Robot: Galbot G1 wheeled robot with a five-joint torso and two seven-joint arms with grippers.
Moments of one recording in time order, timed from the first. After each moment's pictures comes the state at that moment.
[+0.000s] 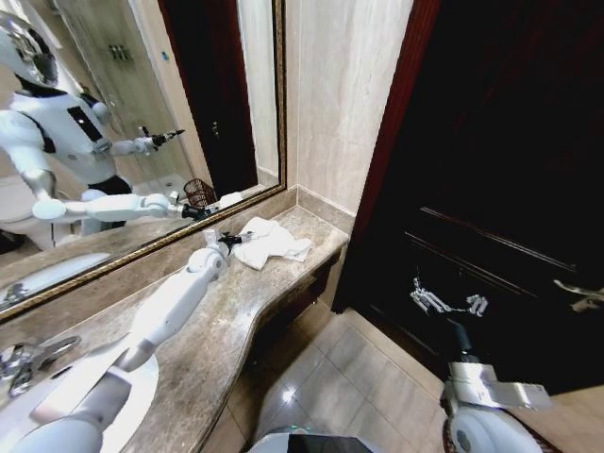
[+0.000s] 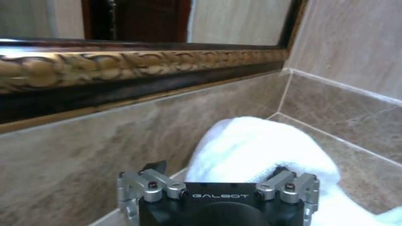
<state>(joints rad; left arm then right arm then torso) 0.45 -0.99 0.05 -1.19 -0.95 0.25 -0.14 -1.76 1.41 0.74 2.39 0.37 0.20 -0.02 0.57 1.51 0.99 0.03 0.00</state>
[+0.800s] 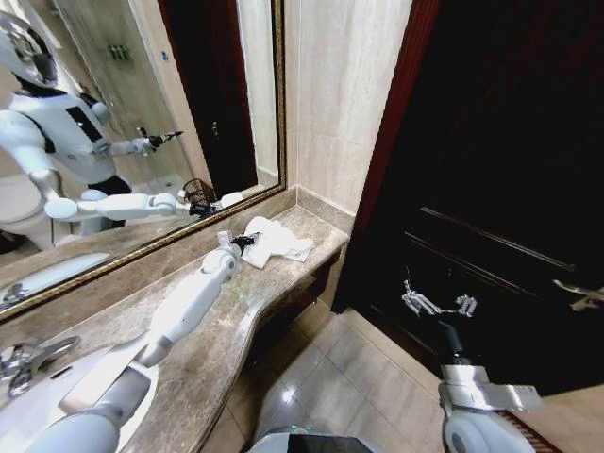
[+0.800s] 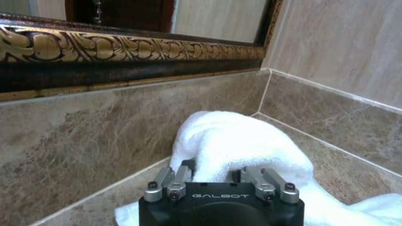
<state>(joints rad) 0.47 -1.06 0.04 -1.20 -0.91 0.23 -0.15 -1.78 1.44 0.71 2.42 0.35 0.19 -0.05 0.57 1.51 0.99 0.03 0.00</state>
